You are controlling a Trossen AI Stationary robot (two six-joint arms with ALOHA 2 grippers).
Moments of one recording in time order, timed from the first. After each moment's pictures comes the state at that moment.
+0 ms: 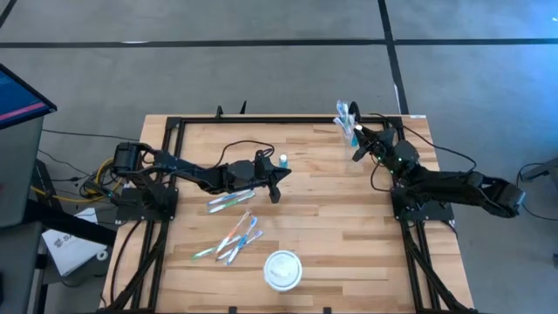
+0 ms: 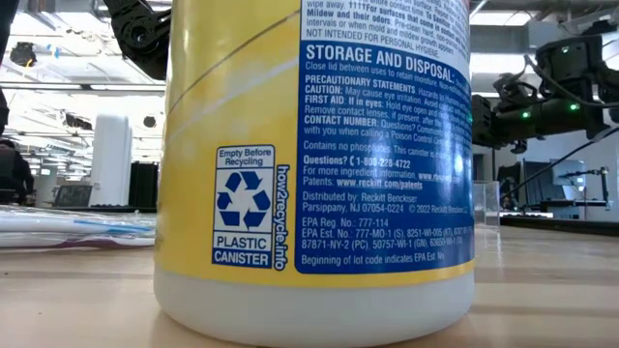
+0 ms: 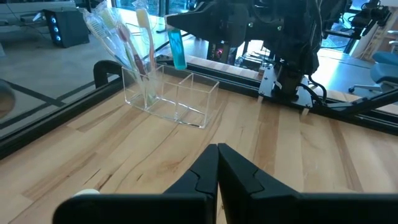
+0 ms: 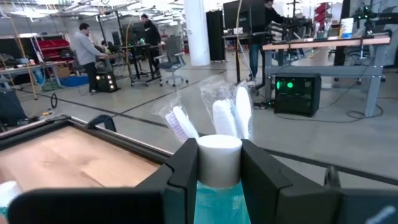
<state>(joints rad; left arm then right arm) 0.05 1.69 0.75 0.73 -0.31 -0.19 -0.72 0.93 0.01 0.94 0.20 0.12</state>
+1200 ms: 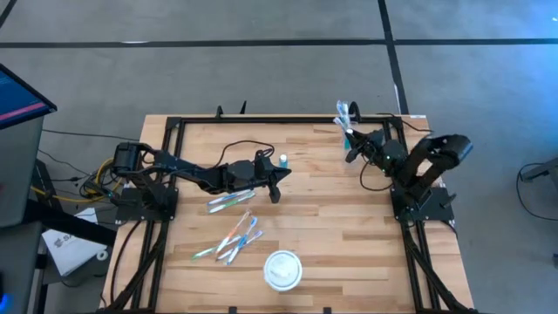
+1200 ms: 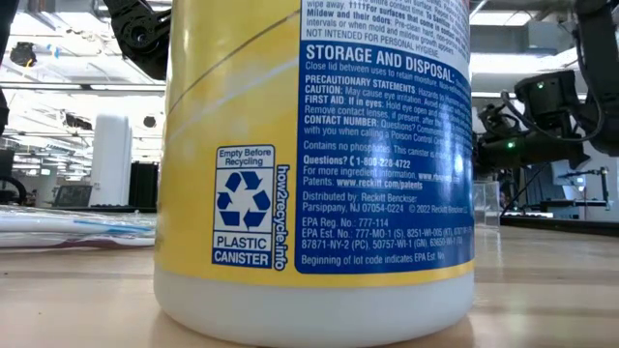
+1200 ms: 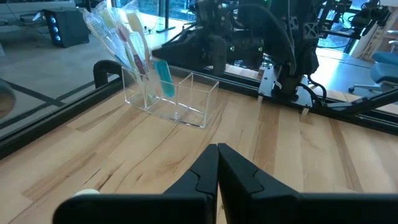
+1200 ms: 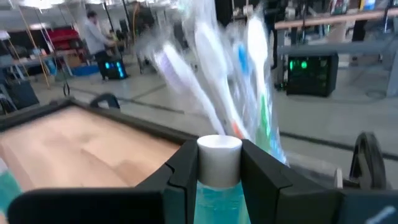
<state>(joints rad) 0.05 1.69 0.75 0.73 -0.31 -0.19 -0.77 1.63 0.00 1.57 0.10 0.18</state>
